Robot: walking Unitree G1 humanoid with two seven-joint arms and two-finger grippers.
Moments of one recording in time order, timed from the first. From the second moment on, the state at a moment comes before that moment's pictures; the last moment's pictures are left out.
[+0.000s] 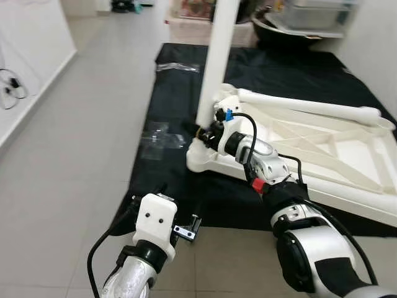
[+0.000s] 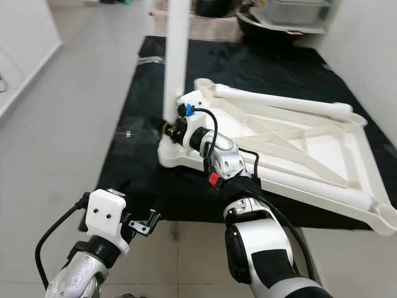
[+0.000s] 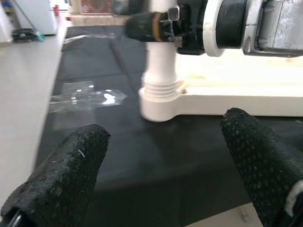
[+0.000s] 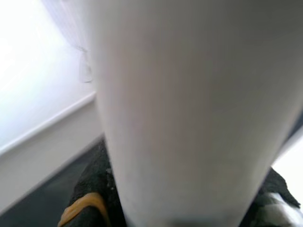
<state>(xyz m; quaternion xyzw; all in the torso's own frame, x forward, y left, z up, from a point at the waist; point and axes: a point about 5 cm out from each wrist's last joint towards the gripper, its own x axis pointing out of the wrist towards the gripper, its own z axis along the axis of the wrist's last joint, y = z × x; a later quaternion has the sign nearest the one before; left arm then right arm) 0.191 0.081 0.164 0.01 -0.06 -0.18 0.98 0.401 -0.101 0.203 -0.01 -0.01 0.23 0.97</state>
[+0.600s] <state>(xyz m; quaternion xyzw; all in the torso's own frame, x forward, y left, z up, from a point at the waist) 0.190 0.081 0.164 0.01 -0.07 -0.18 0.98 0.386 -0.096 0.199 0.05 -0.05 -0.04 1.00</state>
